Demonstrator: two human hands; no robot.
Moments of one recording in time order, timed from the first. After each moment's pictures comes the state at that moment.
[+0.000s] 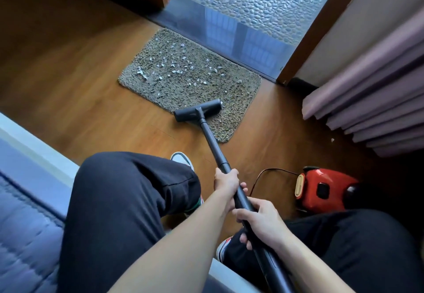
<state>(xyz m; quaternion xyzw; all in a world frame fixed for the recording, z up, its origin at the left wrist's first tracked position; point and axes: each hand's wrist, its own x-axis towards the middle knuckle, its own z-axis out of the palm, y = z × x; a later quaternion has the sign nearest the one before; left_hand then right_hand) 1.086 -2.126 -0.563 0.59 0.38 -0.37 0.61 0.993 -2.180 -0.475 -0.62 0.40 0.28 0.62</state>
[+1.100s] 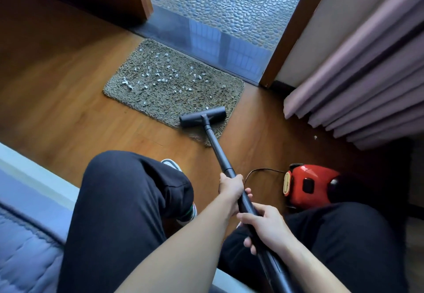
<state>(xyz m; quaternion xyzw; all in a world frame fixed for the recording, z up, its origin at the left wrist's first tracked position) 1.059 -2.160 -0.563 0.62 0.33 -0.42 0.58 0.960 -2.202 -0.474 -0.60 0.44 0.24 0.63</state>
